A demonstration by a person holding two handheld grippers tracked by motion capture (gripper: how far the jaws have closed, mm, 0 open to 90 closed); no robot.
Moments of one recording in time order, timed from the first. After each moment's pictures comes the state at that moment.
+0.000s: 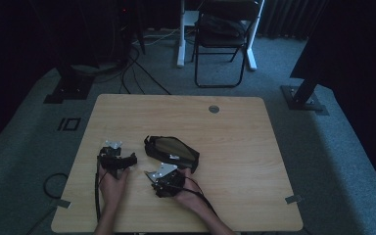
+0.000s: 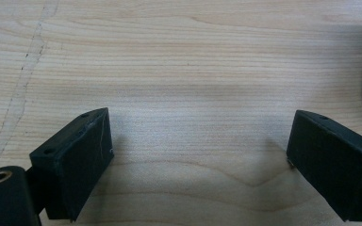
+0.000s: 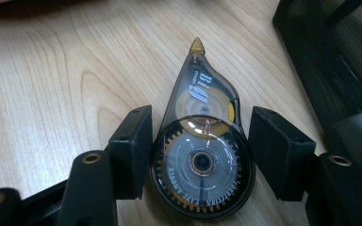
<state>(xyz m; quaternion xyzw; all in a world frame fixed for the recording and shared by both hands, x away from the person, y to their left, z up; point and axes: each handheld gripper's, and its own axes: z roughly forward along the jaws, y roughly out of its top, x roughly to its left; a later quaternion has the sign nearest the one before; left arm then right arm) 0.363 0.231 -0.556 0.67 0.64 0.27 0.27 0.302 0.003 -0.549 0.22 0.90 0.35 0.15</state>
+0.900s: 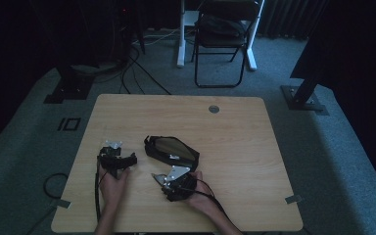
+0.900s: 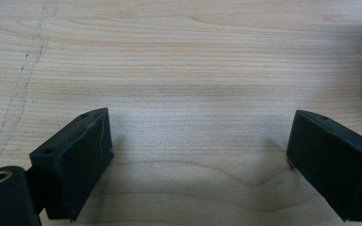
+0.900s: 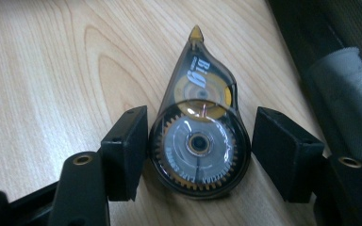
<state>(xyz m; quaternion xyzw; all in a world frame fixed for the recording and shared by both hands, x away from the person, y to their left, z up) 0.363 0.231 -0.556 0.67 0.64 0.27 0.27 0.294 -0.032 -0.550 0.22 0.90 0.35 0.13</state>
